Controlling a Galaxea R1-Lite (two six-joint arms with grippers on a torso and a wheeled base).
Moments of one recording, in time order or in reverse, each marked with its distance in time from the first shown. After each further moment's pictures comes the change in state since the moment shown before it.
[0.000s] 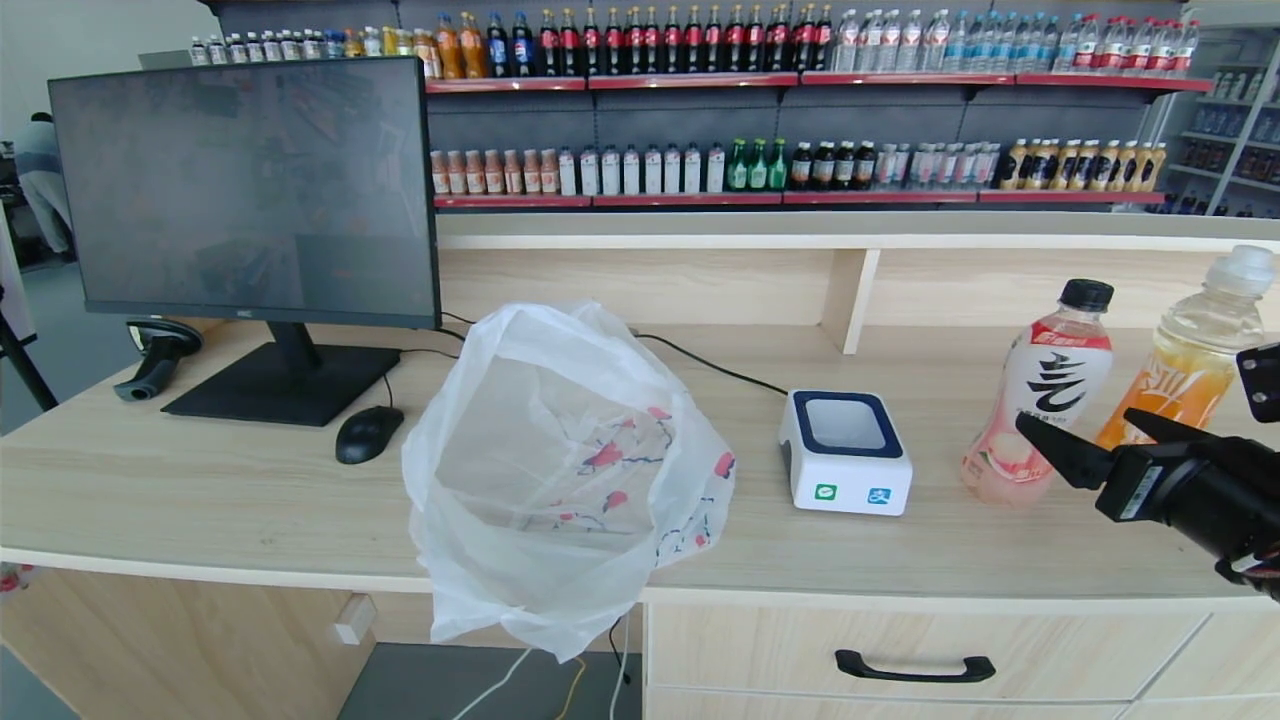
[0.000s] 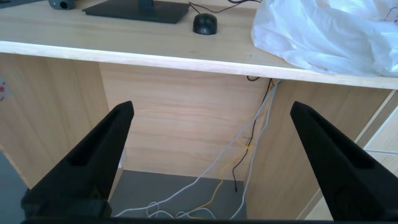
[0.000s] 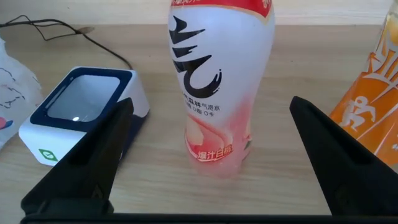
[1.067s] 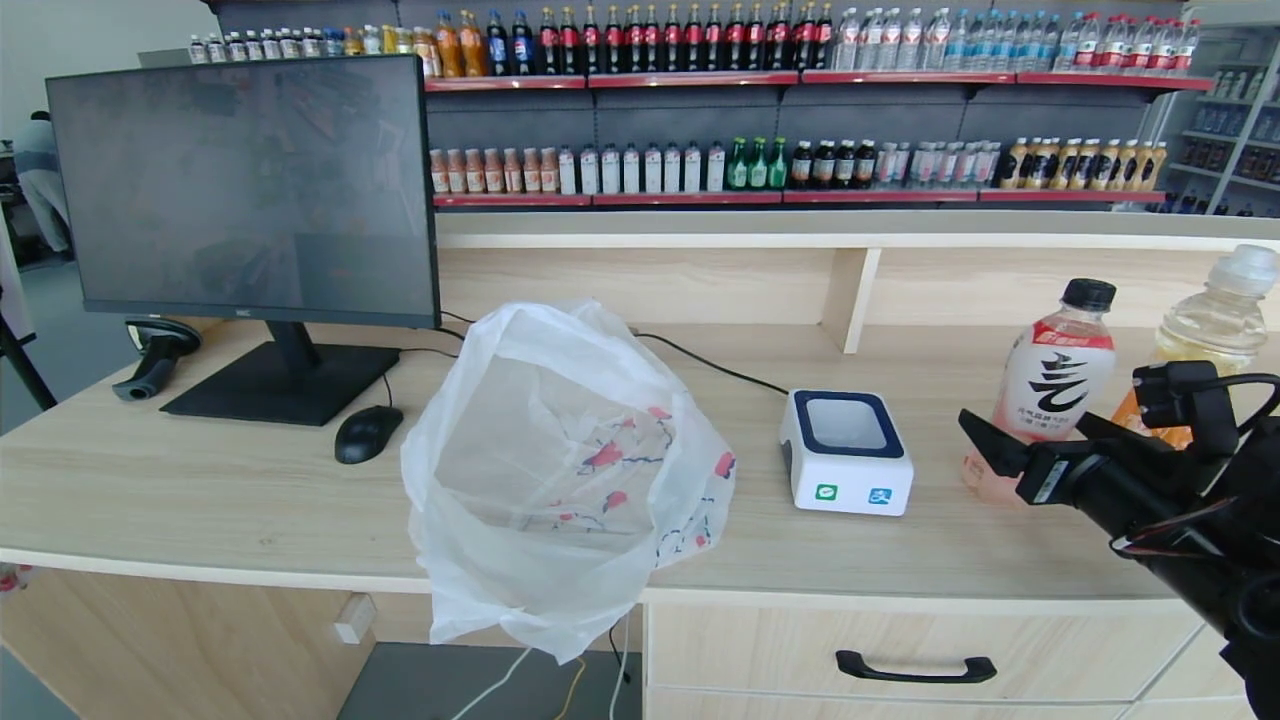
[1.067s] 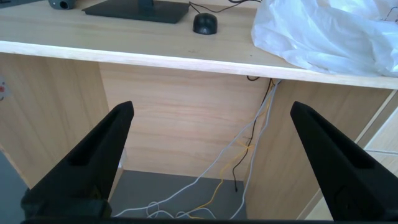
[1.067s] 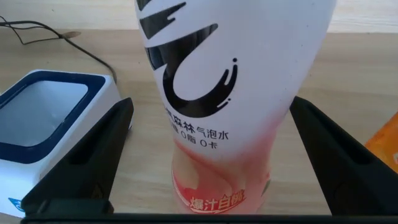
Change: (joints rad) left arm 0.000 0.000 0.000 0.000 -0.001 0.000; right arm 0.009 0.352 0.004 -0.417 -0.008 -0.015
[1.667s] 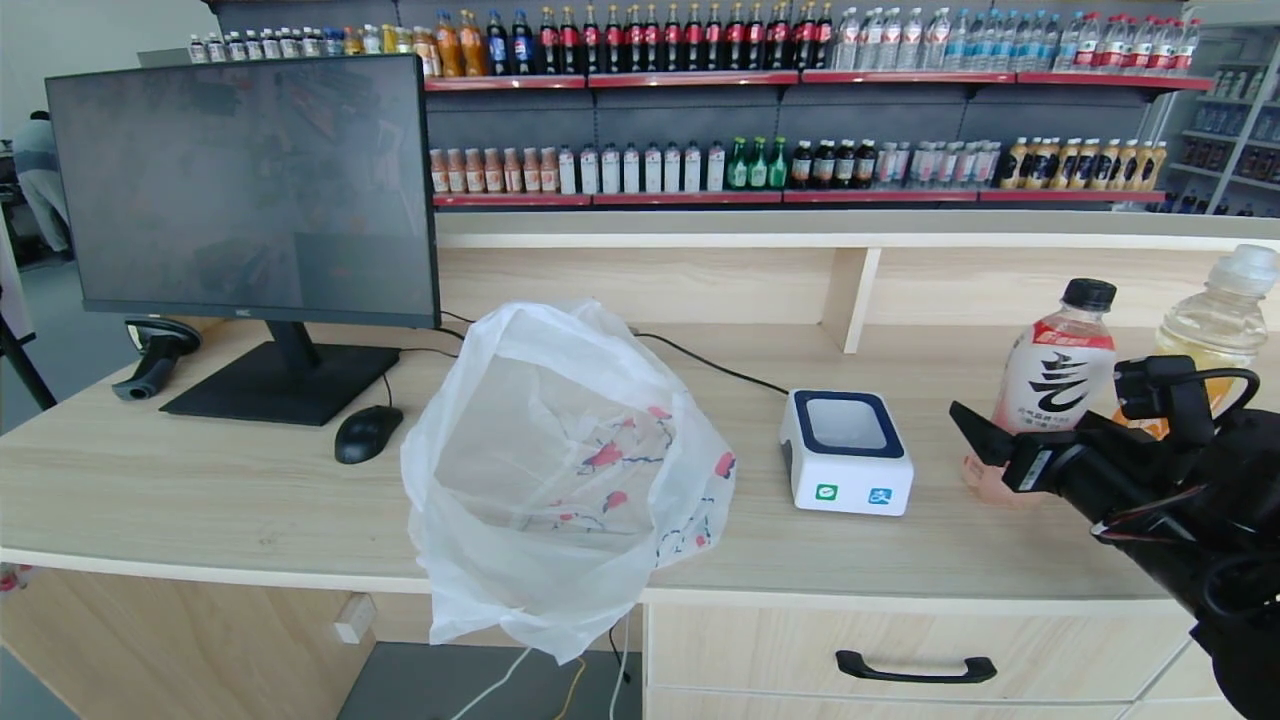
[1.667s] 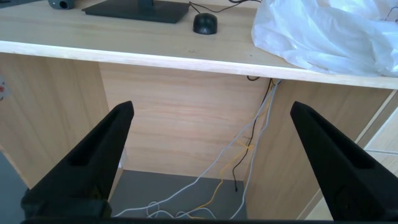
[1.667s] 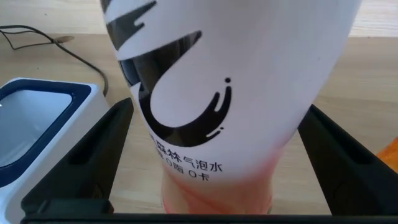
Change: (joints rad) left arm 0.000 0.000 0.000 0.000 0.000 0.000; right arm -0.009 0.066 -0.051 -0.033 -0.006 0.001
